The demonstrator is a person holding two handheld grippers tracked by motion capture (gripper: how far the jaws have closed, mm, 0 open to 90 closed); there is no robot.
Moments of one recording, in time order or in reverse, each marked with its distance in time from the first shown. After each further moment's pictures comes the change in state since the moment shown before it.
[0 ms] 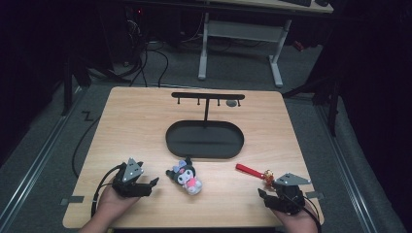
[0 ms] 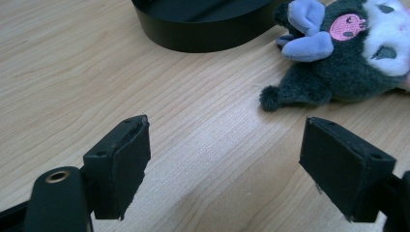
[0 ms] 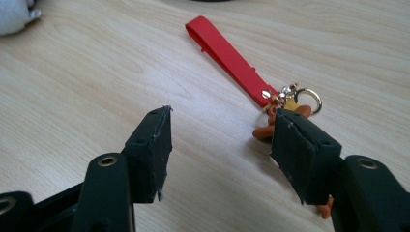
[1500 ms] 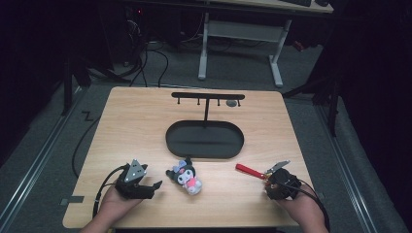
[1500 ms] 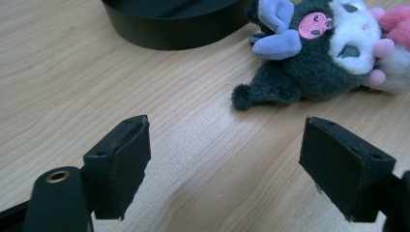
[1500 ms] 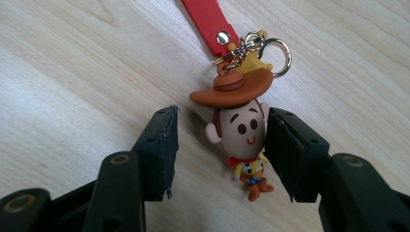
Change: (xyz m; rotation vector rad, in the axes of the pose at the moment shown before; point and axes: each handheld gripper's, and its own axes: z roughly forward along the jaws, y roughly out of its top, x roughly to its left) left arm -0.006 0.001 0.002 0.016 -0.081 0.000; right arm -0.022 0.029 0.035 0.391 -0.101 -0.189
